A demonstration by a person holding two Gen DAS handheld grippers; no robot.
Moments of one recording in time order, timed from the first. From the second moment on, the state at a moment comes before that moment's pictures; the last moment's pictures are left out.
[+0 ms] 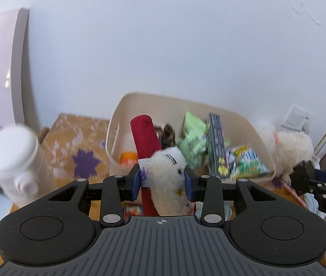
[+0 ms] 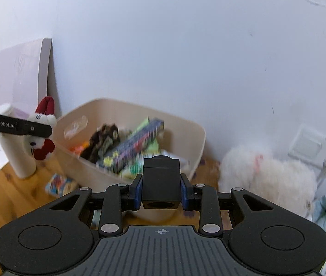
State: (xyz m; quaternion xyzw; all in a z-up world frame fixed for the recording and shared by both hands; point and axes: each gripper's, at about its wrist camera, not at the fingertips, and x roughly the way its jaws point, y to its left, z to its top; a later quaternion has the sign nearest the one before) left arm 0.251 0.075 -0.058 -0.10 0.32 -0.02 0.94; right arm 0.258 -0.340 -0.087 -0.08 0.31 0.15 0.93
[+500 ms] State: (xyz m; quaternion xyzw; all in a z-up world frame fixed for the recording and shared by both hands) left arm 0.317 0.063 -0.048 -0.06 0.31 -0.03 0.95; right arm 0.334 -0.286 -0.081 -0.06 0.31 0.17 0.93
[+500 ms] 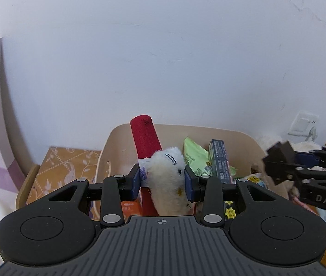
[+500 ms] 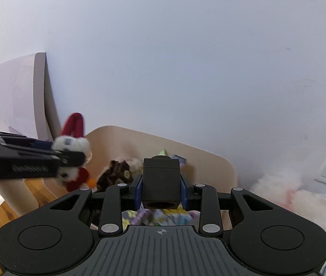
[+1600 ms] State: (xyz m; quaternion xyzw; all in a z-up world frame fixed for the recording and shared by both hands) left arm 0.344 0.074 -0.082 0.02 0.38 -0.02 0.92; right arm 0.352 -0.257 -0.101 -0.11 0.32 0.17 0.93
